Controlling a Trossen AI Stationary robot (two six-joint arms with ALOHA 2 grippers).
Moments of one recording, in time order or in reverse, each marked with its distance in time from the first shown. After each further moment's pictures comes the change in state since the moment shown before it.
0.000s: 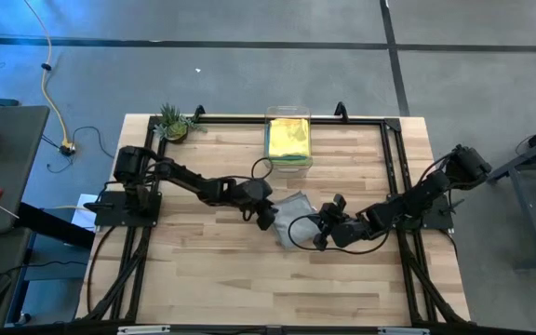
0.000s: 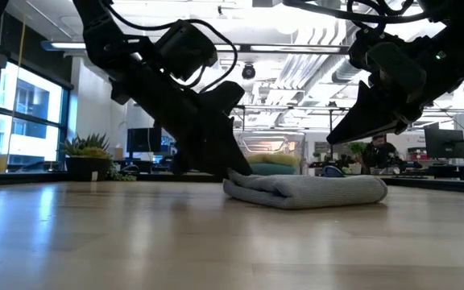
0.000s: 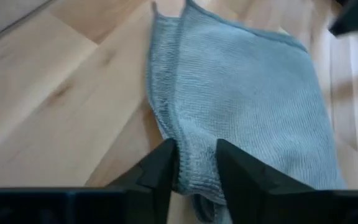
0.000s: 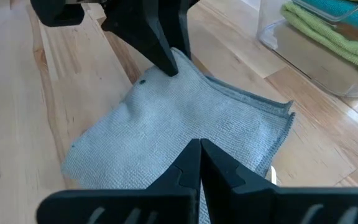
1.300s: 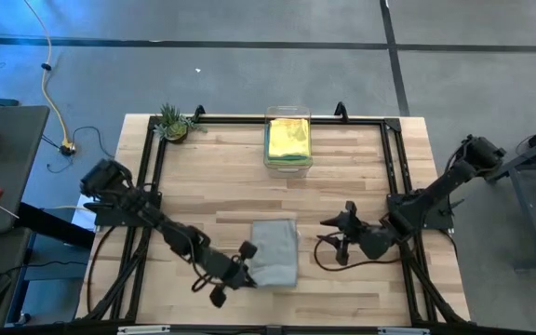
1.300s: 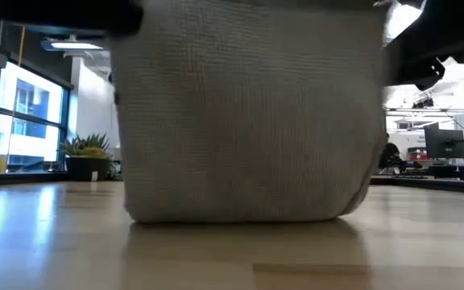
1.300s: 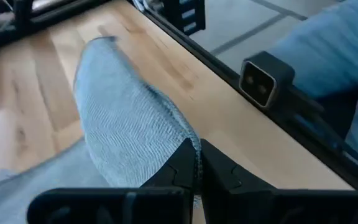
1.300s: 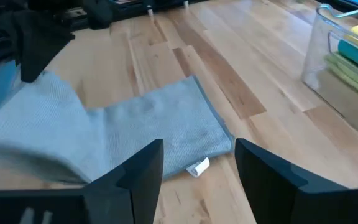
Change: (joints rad) left arm -0.570 -0.169 0.008 -0.015 -0.062 0.721; right arm 0.214 -0.250 0.000 -0.109 0.065 -0.068
